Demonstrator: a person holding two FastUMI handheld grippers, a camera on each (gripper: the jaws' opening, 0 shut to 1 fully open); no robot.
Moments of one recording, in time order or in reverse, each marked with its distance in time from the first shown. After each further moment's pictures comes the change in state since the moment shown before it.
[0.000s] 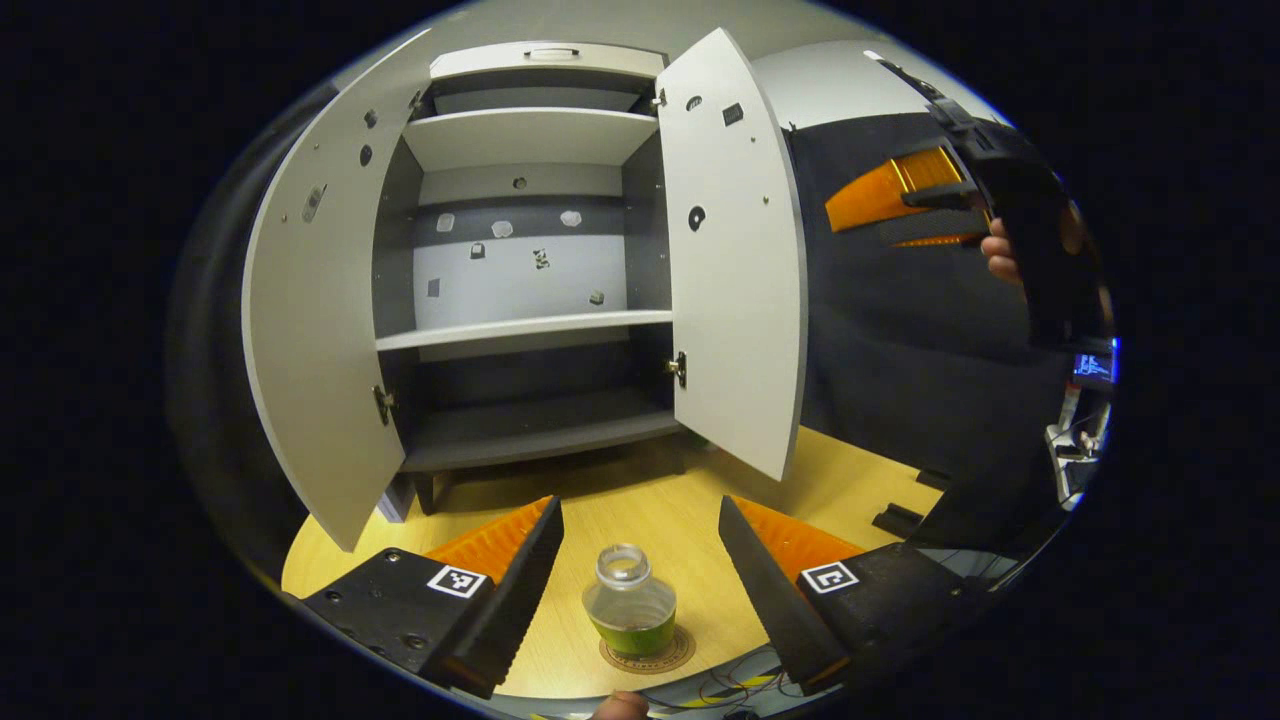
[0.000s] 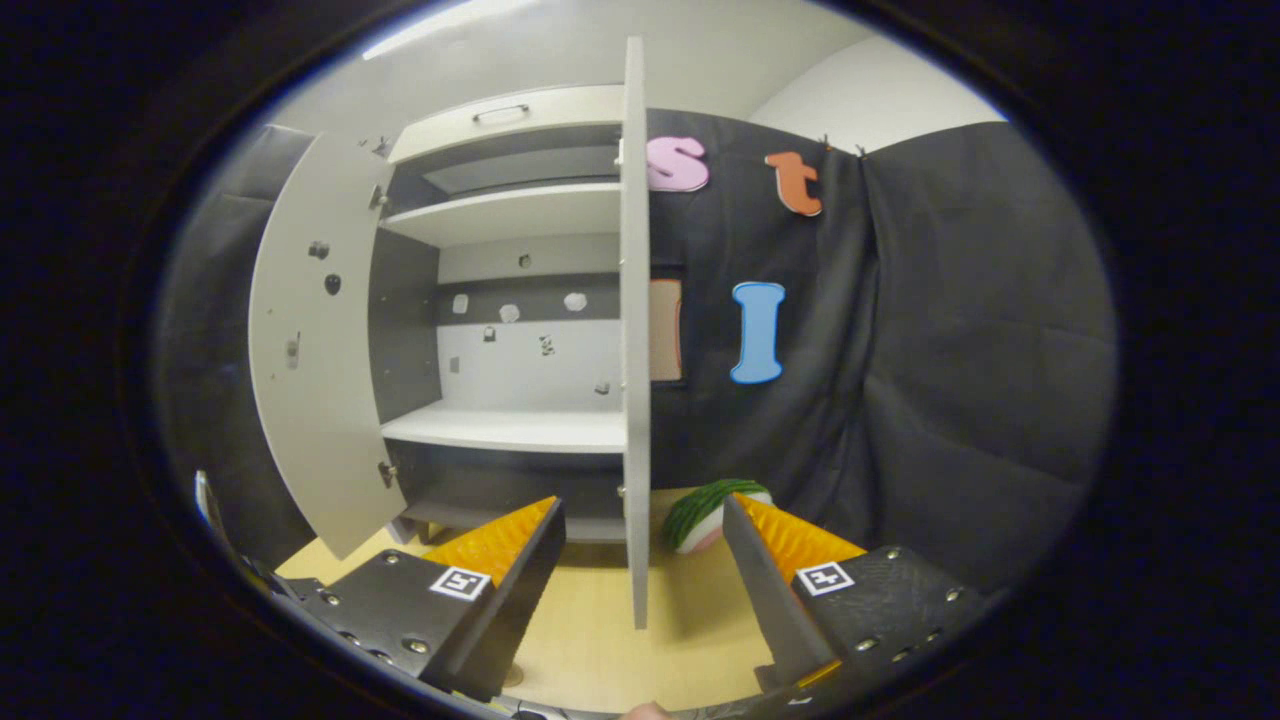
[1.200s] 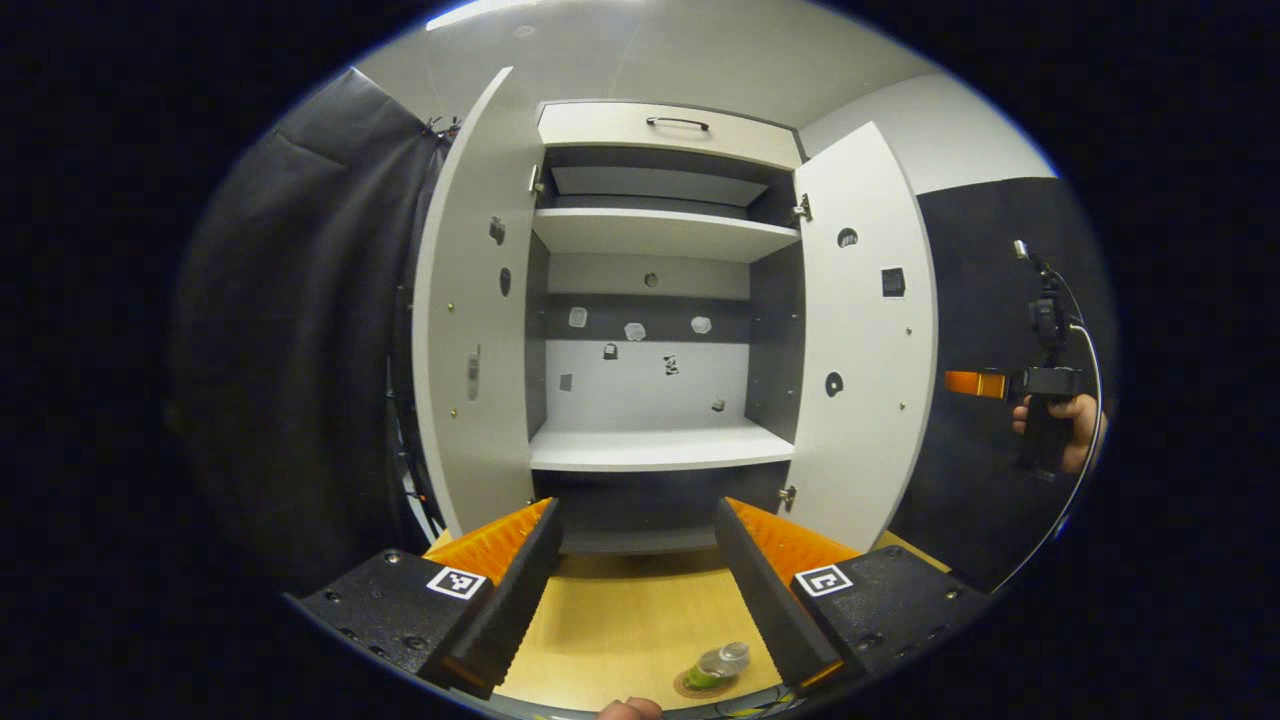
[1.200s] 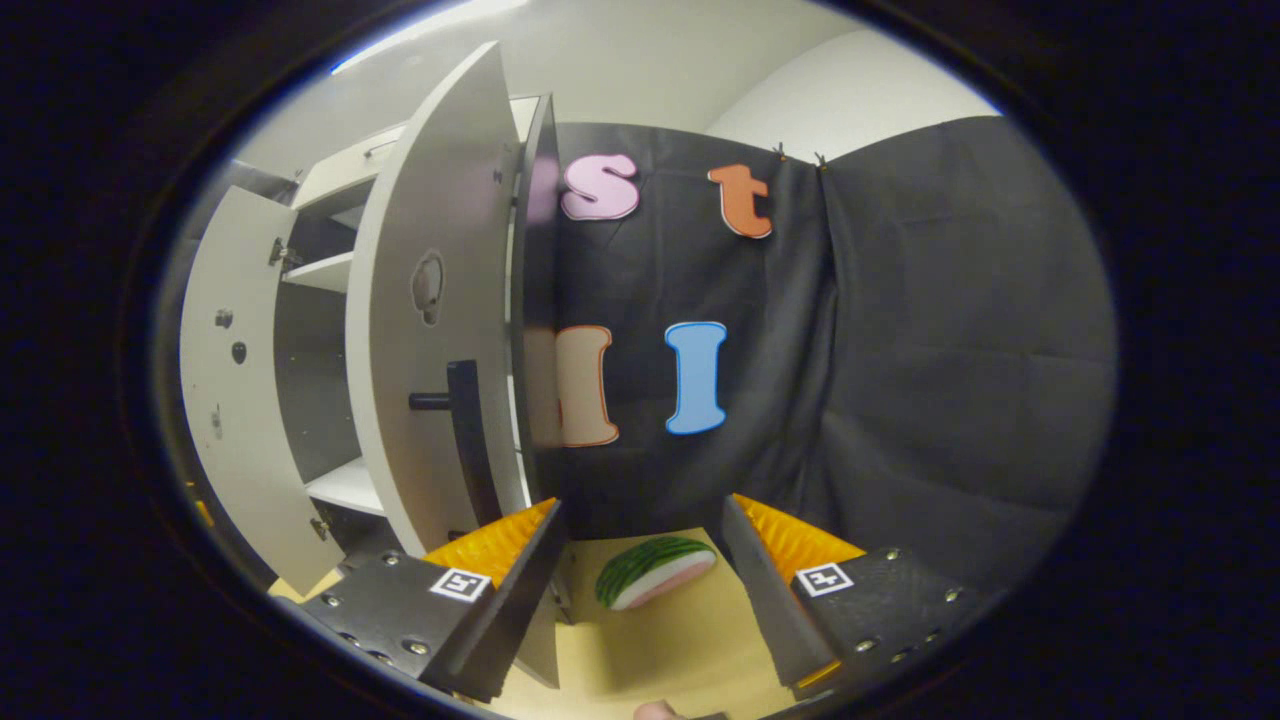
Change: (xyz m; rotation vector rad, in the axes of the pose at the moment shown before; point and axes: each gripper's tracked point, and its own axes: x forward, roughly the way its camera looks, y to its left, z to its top) left arm -0.073 0.131 0.173 -0.090 -0.096 0.306; right arm 0.112 -0.087 0.078 -0.004 -0.036 -0.072
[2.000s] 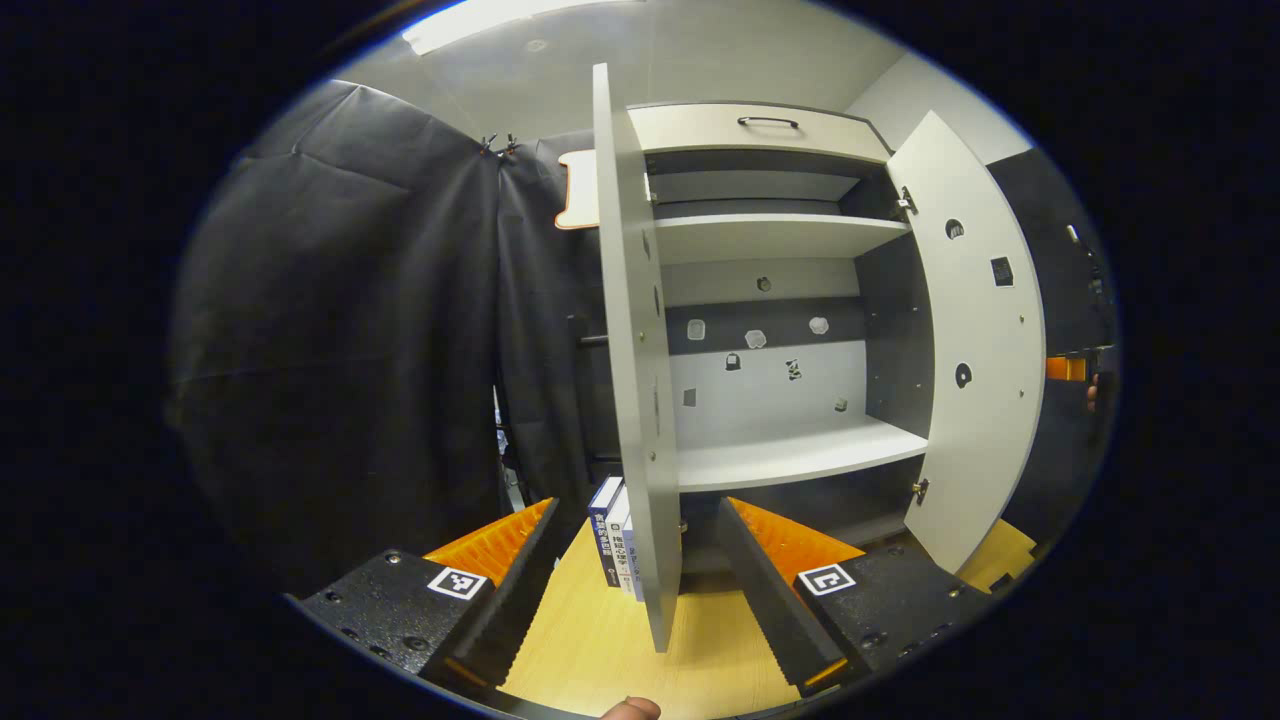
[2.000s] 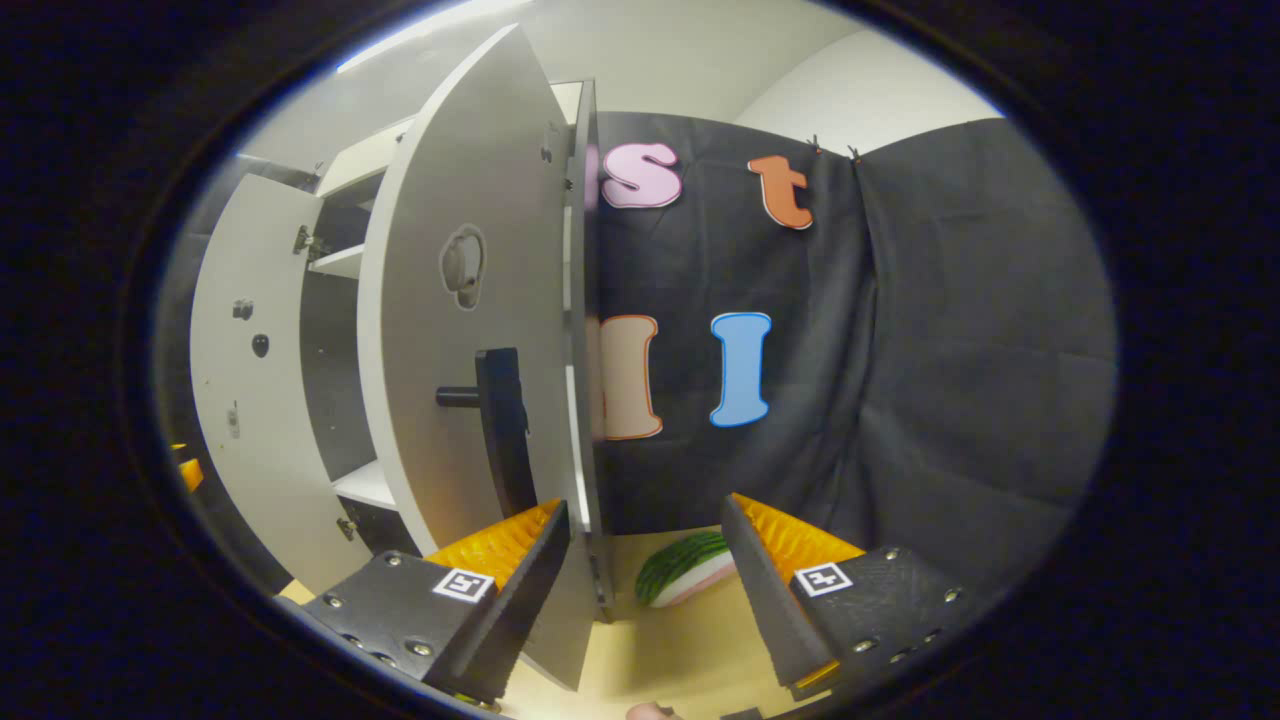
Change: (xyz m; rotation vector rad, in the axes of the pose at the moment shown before) left arm 0.006 0.139 0.017 0.083 -0.009 0.226; right arm -0.002 0.064 -0.009 -0.010 0.021 0.078
